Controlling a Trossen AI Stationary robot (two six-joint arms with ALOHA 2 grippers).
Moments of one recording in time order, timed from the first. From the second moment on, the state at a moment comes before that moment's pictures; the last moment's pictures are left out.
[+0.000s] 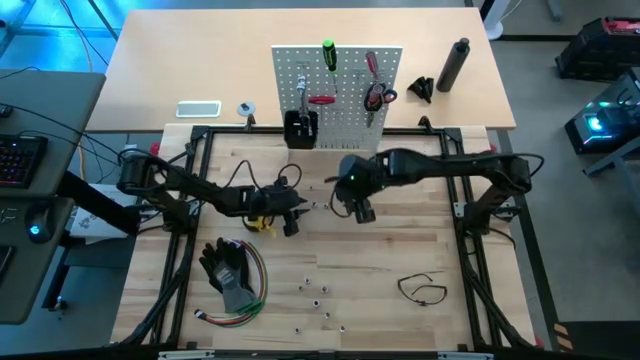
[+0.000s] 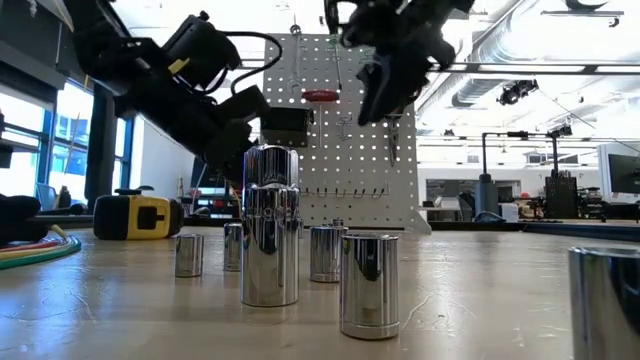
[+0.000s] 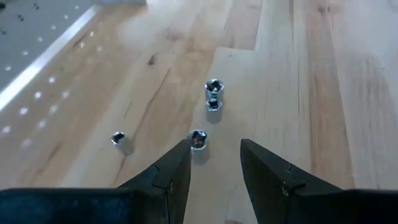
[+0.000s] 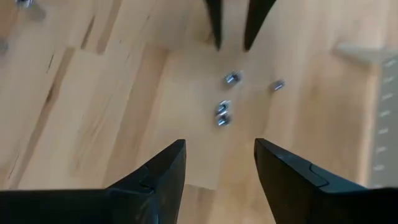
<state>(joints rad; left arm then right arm) 0.05 1.60 0.56 0.45 -0.21 -0.06 -0.11 1.66 1.36 -0.74 -0.03 -0.40</state>
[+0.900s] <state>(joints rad) 0.09 1.85 0.58 0.65 -0.26 -0.16 -0.06 1.66 1.01 -0.49 -0.04 -0.19</state>
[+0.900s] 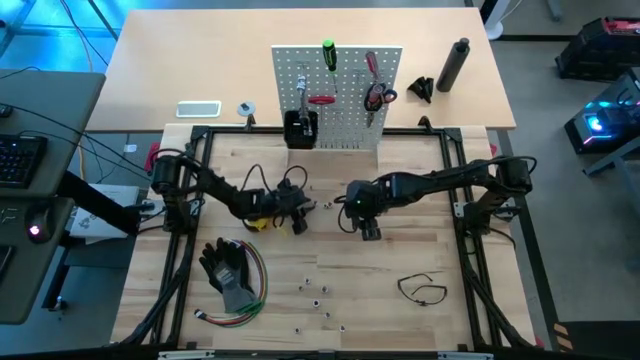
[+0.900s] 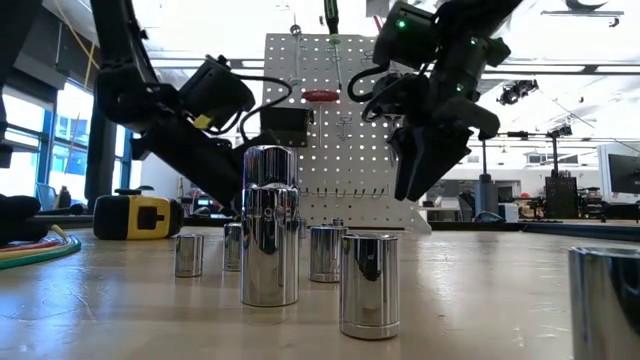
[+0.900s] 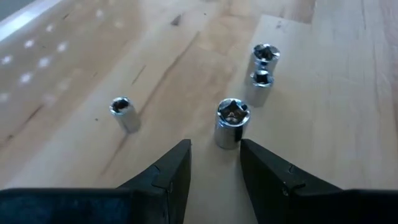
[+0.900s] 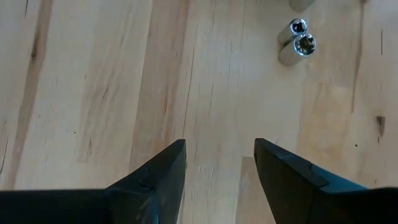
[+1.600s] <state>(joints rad) 0.15 1.85 0.63 0.62 -0.21 -0.11 -0.06 1.66 1.00 -0.43 -0.04 -0.18</state>
